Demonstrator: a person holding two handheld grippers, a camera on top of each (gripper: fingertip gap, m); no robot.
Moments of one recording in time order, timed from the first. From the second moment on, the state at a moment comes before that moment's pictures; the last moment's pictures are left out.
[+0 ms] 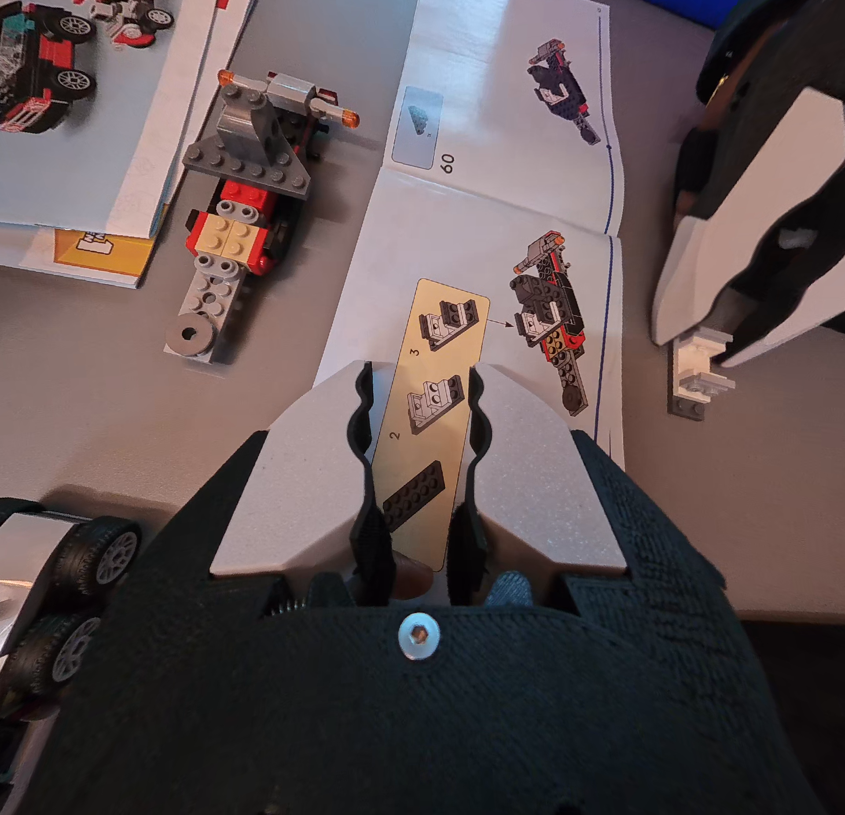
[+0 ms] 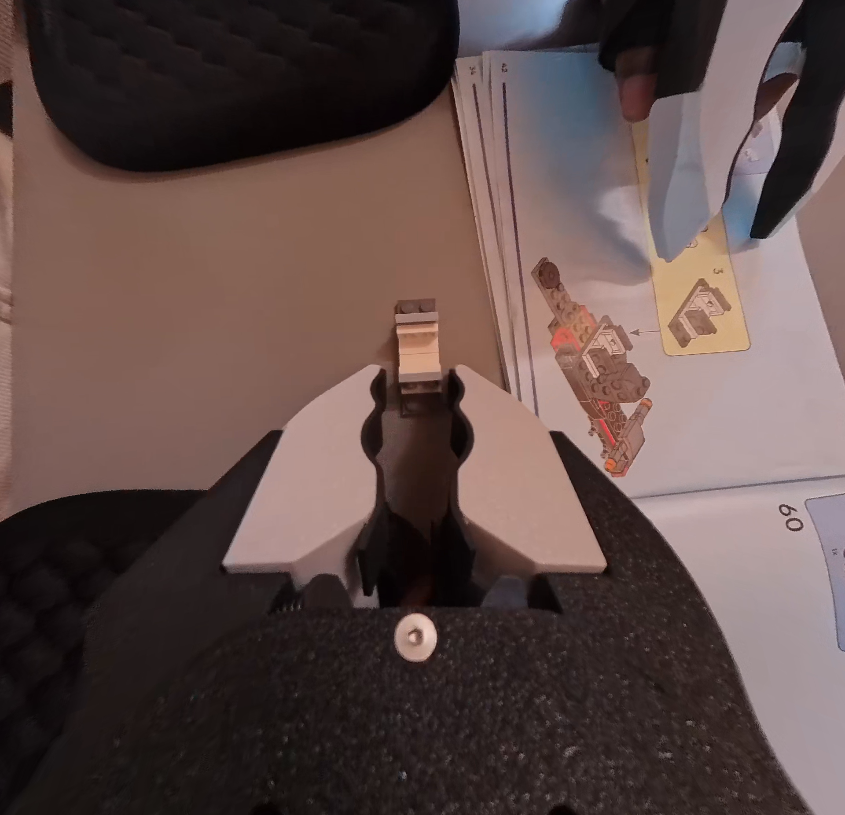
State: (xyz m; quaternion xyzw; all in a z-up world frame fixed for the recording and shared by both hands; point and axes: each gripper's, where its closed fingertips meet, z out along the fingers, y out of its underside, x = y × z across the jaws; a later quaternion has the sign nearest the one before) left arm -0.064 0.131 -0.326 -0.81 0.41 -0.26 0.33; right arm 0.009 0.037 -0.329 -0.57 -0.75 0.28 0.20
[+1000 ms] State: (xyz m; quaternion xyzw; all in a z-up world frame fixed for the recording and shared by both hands) left arm -0.065 0.132 -0.325 -0.81 0.41 -0.27 0.33; right arm 0.014 0.005 -0.310 -0.30 -0.90 0.24 0.18
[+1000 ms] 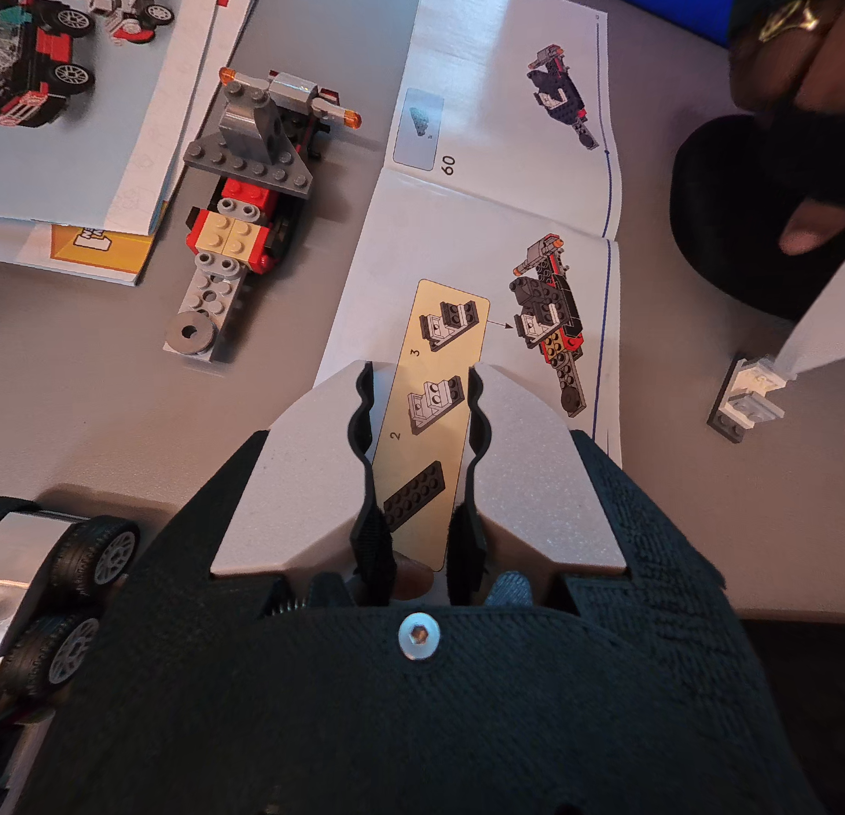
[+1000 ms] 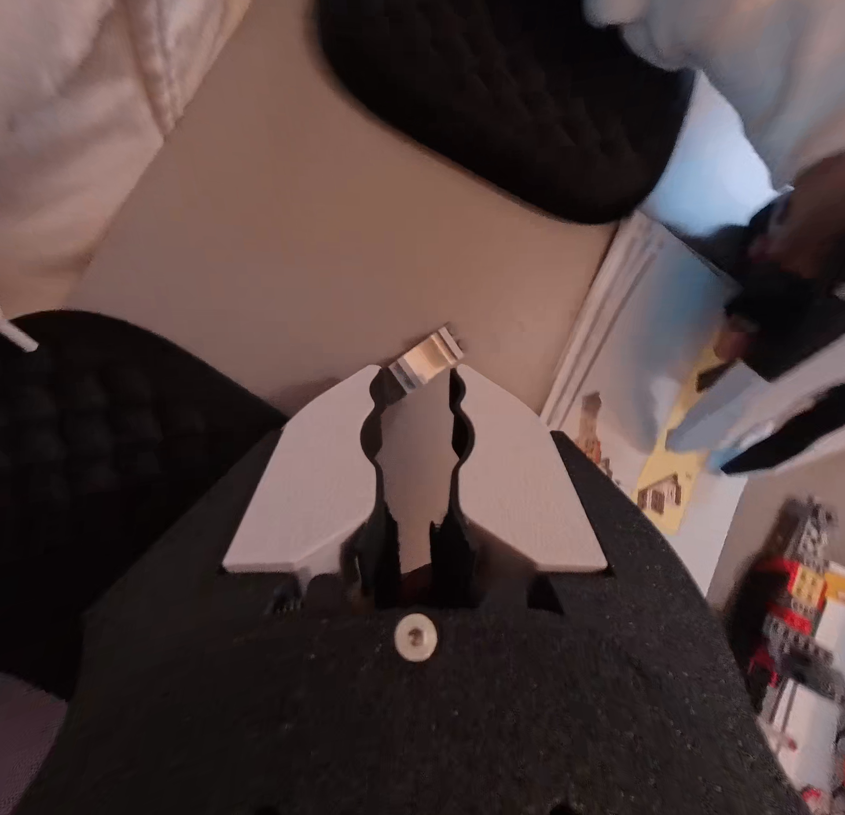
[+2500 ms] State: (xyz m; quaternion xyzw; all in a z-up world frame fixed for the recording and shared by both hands) left arm -0.064 0.132 -0.325 -0.81 0.40 -0.28 0.32; right arm 0.007 0.002 -0.304 -0.27 -0.94 0.18 0.14
